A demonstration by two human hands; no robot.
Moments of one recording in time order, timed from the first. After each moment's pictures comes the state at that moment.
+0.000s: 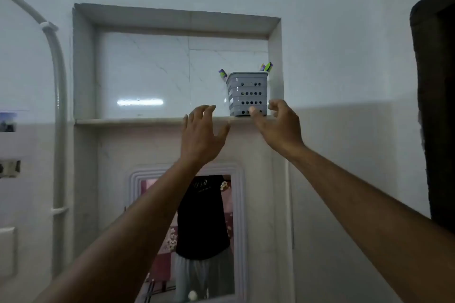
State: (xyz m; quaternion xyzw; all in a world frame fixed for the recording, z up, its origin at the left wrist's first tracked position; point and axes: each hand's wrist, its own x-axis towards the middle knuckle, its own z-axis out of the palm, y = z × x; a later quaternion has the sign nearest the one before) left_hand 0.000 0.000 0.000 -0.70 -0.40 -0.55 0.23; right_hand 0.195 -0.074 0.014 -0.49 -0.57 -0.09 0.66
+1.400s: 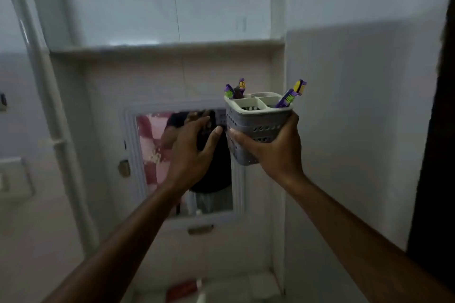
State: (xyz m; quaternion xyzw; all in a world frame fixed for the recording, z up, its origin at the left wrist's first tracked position) left_hand -0.022 -0.064 -0.184 -0.74 -0.37 -0.55 -0.04; right_hand 0.174 -0.130 -0.178 -0.45 -0.53 0.03 0.71
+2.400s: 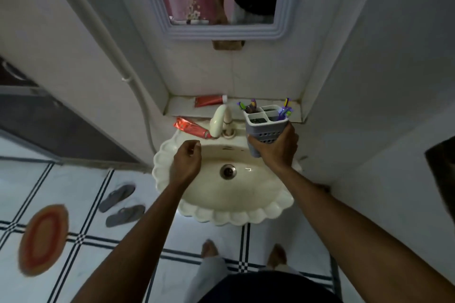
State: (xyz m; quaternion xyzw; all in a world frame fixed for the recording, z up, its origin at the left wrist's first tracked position) left_hand -0.105 -0.203 -0.659 -0.46 -0.76 -0.36 -0.28; right_hand 0.154 -0.157 -0.641 -0.72 -0.49 0.29 0.40
